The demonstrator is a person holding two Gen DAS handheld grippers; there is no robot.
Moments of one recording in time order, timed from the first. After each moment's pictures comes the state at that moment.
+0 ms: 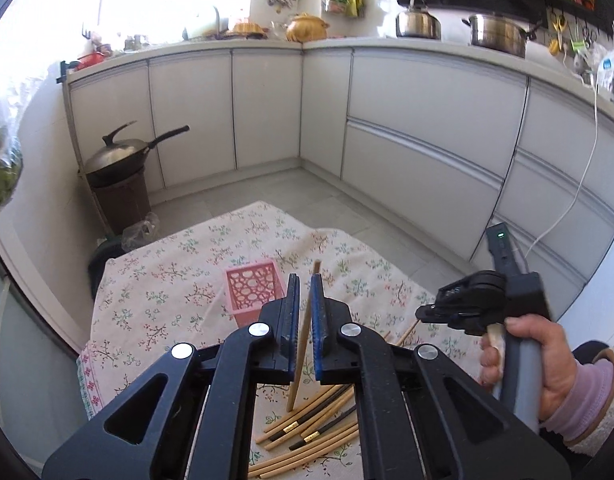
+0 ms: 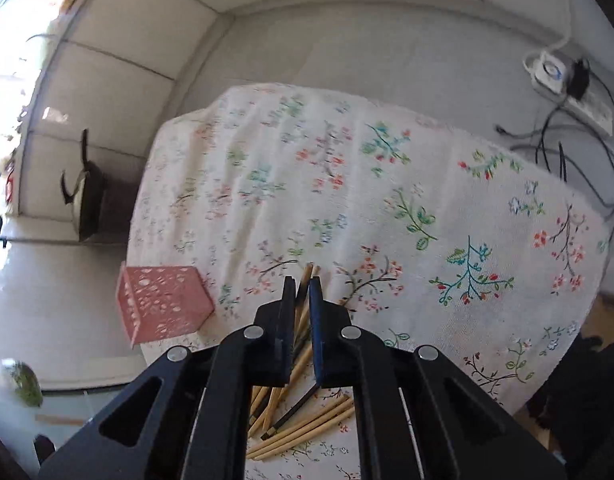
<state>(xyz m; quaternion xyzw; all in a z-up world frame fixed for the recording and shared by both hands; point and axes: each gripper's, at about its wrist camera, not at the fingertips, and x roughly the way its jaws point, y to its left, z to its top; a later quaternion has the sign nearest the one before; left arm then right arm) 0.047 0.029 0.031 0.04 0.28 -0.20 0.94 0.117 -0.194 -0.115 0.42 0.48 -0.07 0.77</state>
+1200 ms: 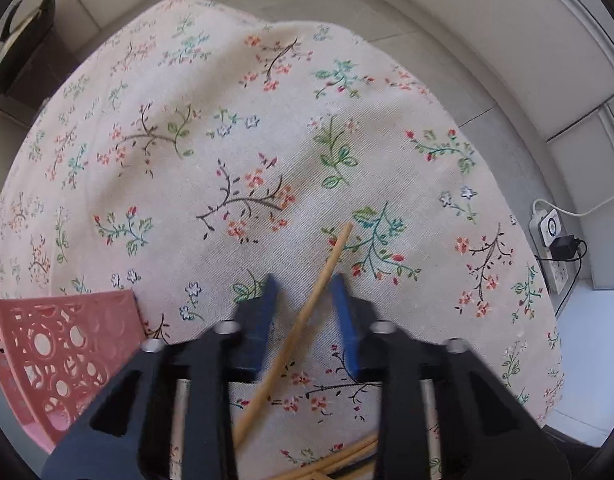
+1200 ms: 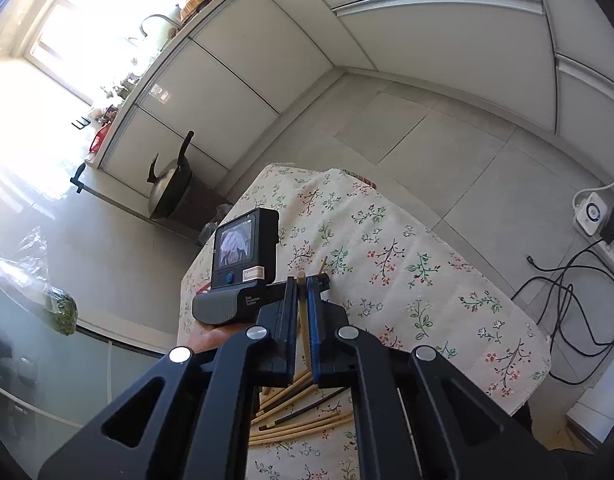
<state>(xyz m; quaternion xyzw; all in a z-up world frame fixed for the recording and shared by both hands) 0.275 -0.134 -0.177 0.13 0.61 -0.14 0.76 0.082 -0.252 -0.039 0.37 0.39 0.03 0.84</state>
